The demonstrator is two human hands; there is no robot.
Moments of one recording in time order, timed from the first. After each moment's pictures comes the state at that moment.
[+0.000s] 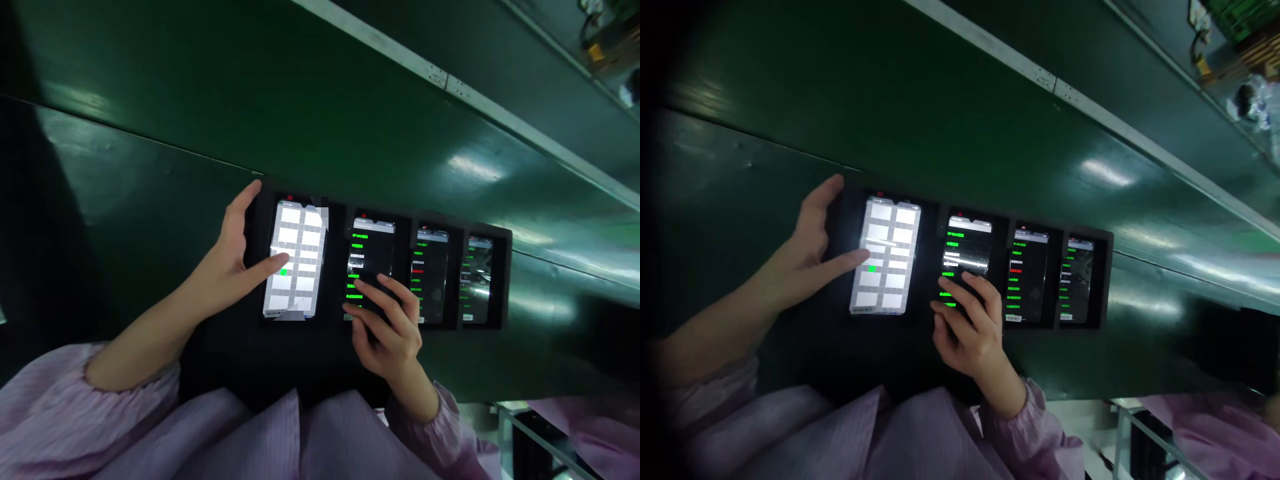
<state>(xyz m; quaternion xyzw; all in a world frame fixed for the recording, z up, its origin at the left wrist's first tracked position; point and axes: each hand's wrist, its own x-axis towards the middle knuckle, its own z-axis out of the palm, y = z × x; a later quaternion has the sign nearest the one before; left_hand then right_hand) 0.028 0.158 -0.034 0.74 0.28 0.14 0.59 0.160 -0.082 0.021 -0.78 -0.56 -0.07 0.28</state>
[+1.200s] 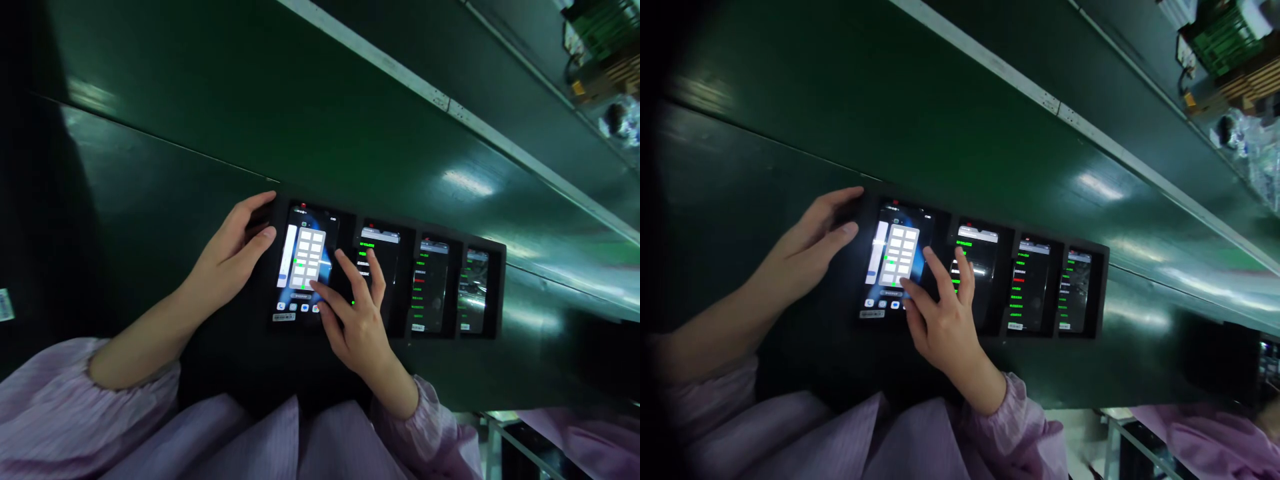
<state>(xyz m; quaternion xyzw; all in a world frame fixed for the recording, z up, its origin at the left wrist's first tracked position) 0.037 0.165 -0.019 0.64 0.39 0.16 0.64 0.143 -0.043 0.014 -0.80 -0.57 0.01 0.21</state>
